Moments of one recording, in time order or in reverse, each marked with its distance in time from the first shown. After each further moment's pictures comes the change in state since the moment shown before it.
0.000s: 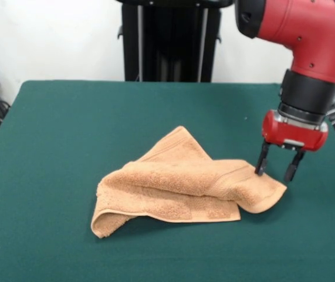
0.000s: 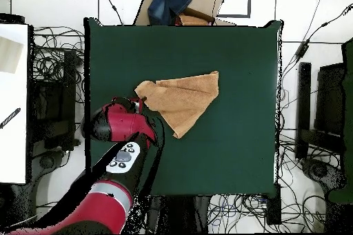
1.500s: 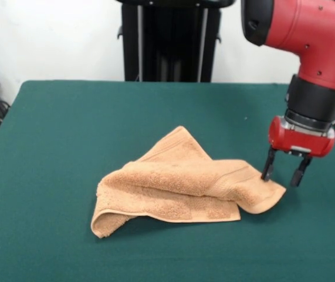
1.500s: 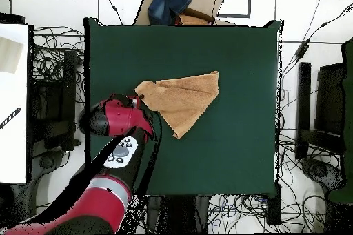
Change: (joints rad) arm 0.003 0.027 0.000 -0.067 0.005 0.074 0.000
